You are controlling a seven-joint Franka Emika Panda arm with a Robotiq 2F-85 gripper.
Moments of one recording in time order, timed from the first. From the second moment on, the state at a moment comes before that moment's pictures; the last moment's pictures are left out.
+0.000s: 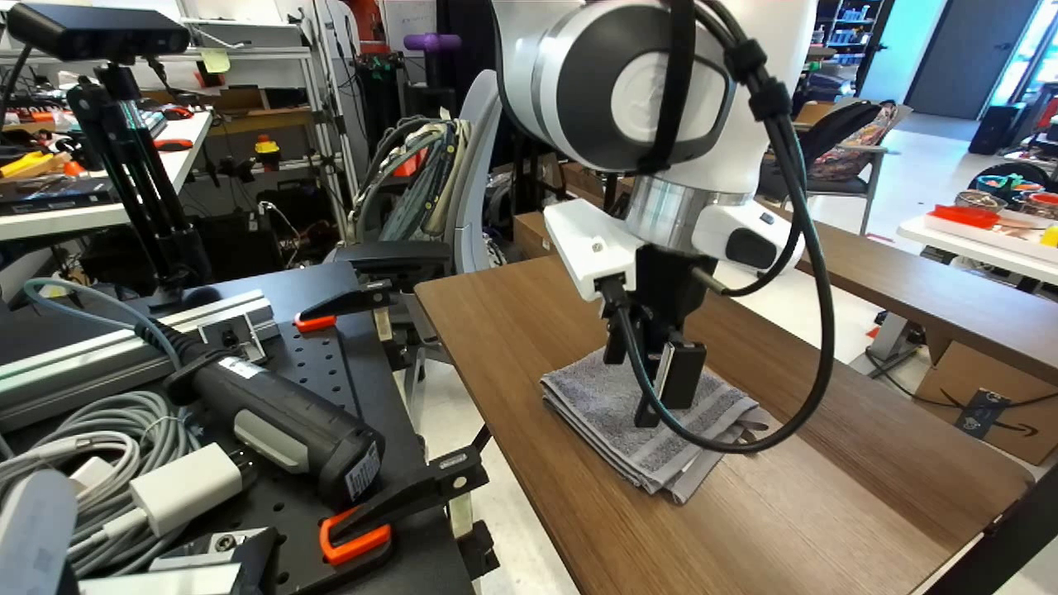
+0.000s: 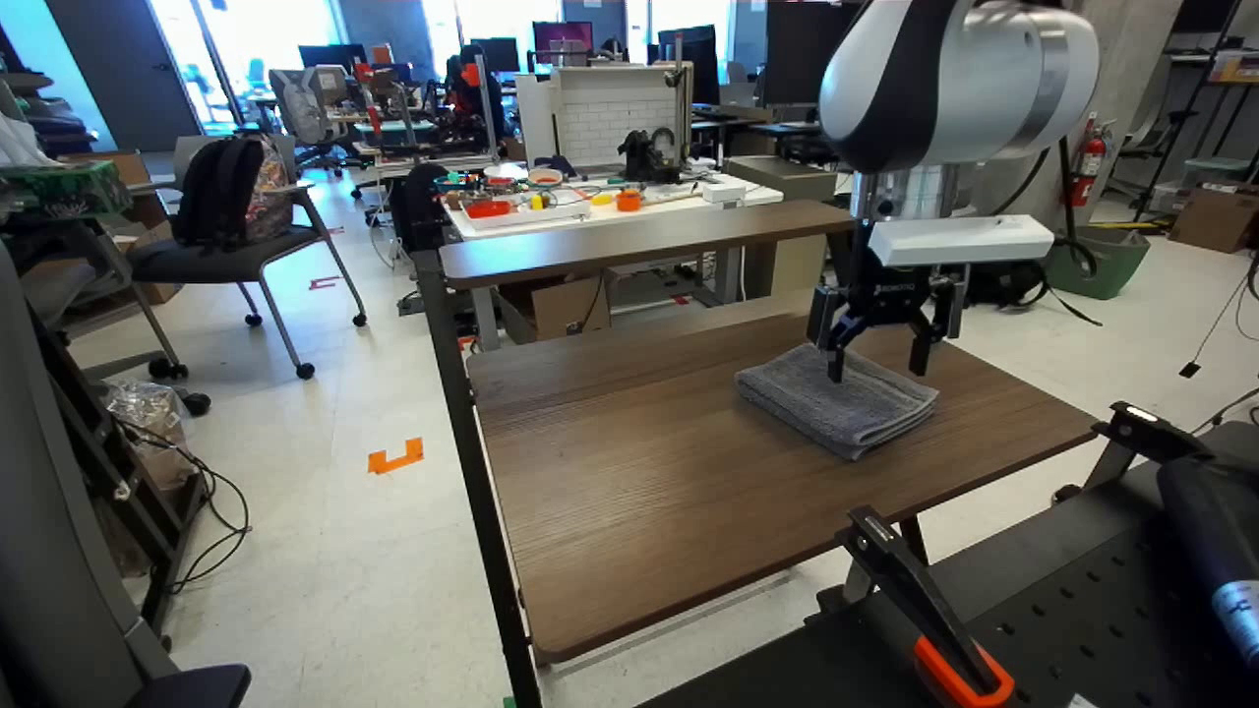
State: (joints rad) arm -0.03 0.69 -0.07 -2.03 0.06 2.60 0.13
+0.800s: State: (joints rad) arm 0.12 0.82 -0.10 -1.95 0.02 2.67 0.20
